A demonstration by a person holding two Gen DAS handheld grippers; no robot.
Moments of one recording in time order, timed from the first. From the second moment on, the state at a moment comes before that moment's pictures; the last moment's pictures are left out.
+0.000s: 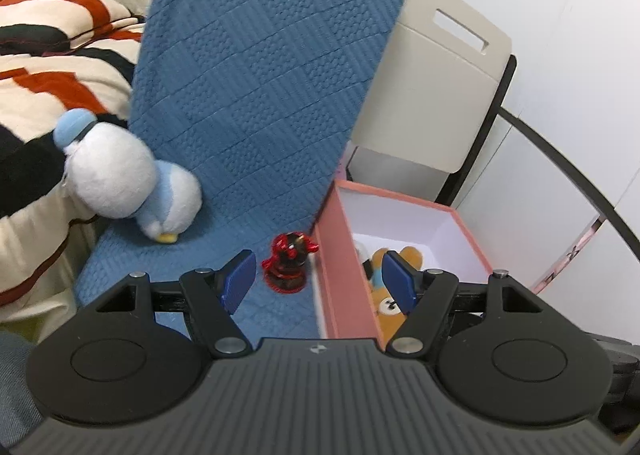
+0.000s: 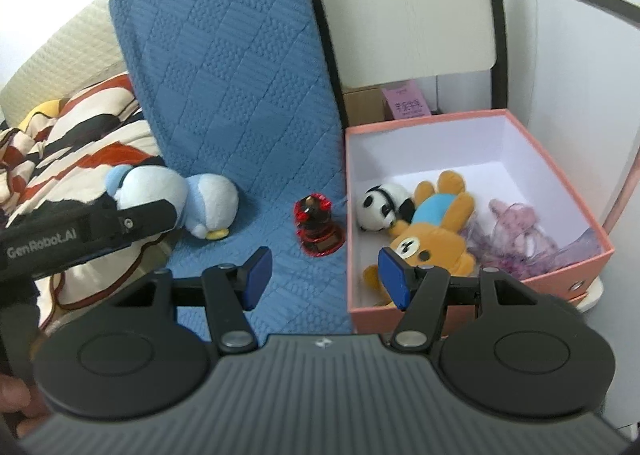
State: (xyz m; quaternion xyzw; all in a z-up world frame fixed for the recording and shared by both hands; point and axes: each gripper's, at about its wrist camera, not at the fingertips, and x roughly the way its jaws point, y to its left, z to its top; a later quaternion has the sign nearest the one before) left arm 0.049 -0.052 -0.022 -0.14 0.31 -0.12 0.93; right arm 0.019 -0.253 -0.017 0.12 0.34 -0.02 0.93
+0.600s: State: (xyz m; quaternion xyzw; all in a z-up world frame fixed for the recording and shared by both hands) left arm 0.090 -0.004 -0.089 -0.12 0.29 -0.05 0.95; right arm 0.086 -0.229 -0.070 0.08 0.36 0.01 0.93
